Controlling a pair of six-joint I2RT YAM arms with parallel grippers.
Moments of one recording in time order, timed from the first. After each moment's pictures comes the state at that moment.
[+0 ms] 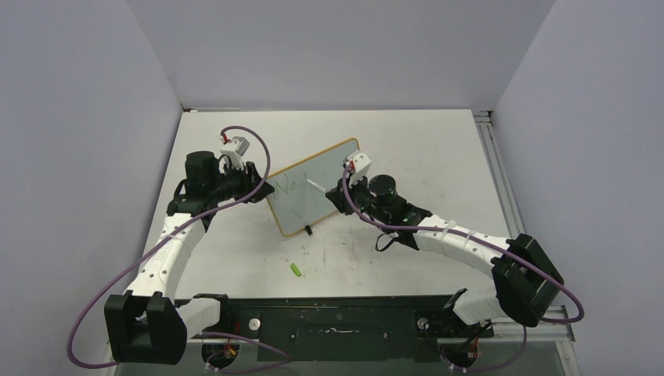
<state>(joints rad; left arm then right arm) -0.07 1.13 0.86 -0.29 0.60 -0.17 0.77 1.38 0.79 0.33 -0.08 0.17</state>
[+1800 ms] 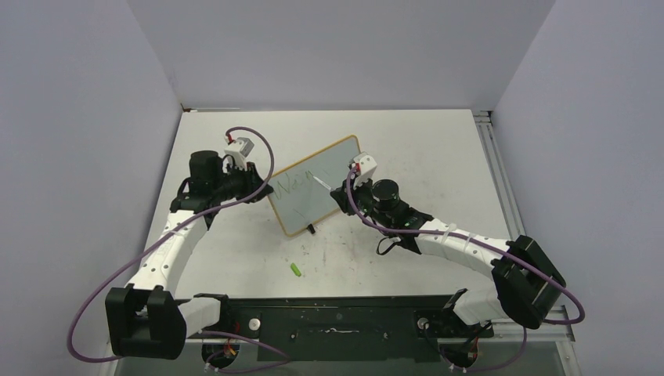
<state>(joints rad) -0.08 1.17 0.86 -0.29 0.58 -0.13 0.77 1.36 0.73 0.39 -0.01 0.19</state>
